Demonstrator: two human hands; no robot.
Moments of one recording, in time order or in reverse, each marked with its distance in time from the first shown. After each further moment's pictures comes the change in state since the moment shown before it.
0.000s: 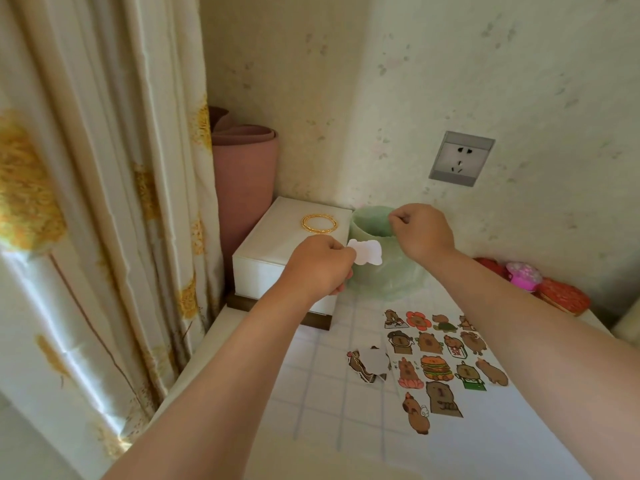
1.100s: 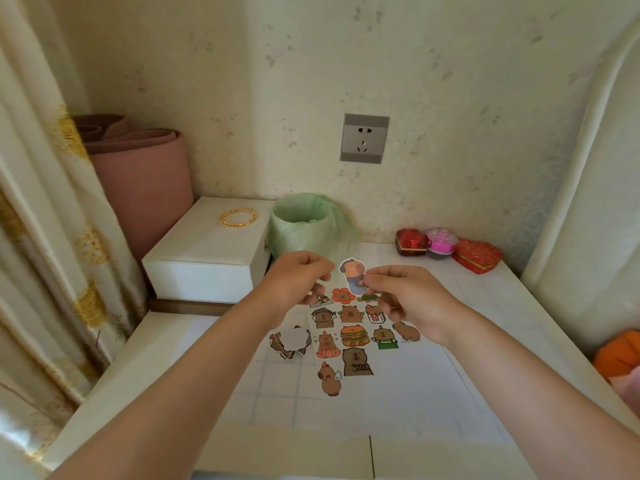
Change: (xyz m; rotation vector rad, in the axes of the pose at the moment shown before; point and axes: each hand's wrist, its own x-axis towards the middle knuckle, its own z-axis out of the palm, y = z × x) left_hand -0.020 0.010 0.098 -0.124 -0.180 -0.073; right_hand -0.146 0.079 -0.088 0.845 -0.377 0.504
